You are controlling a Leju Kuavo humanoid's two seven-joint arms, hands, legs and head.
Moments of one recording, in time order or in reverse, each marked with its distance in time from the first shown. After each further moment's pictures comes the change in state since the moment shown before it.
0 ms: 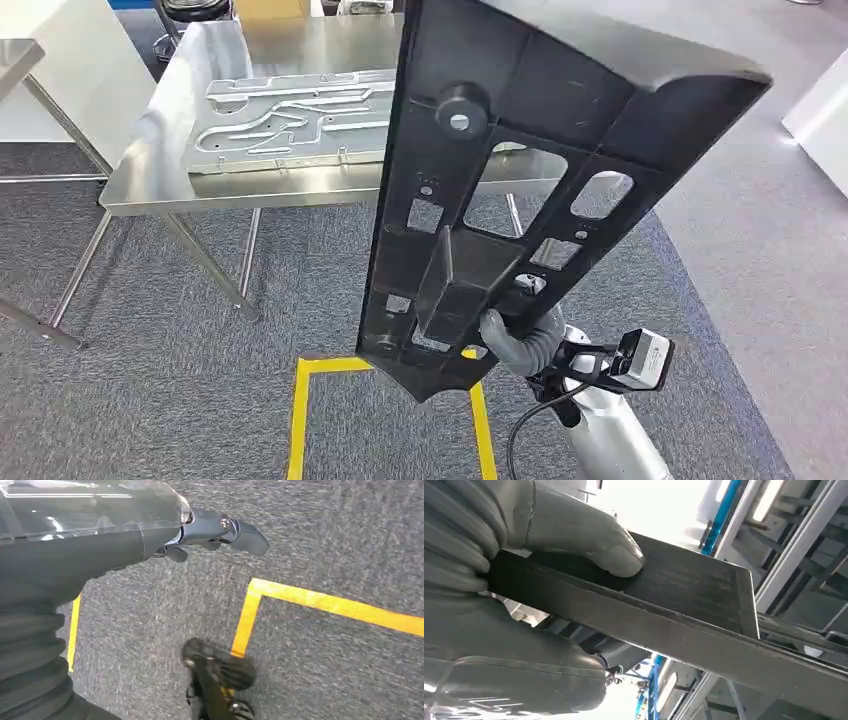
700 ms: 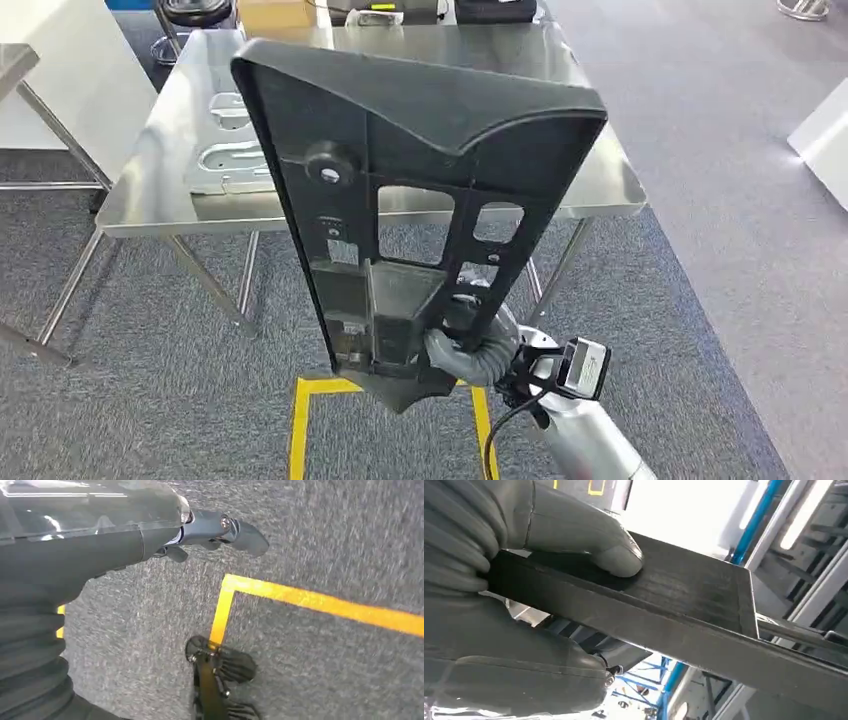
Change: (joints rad) left arm -0.005 0.000 0.001 0.000 -0.013 -0.015 -0.008; right arm -0.057 0.023 0.132 0.053 0.099 -0.053 0.004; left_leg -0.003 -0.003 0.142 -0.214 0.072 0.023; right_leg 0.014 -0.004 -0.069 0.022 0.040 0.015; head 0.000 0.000
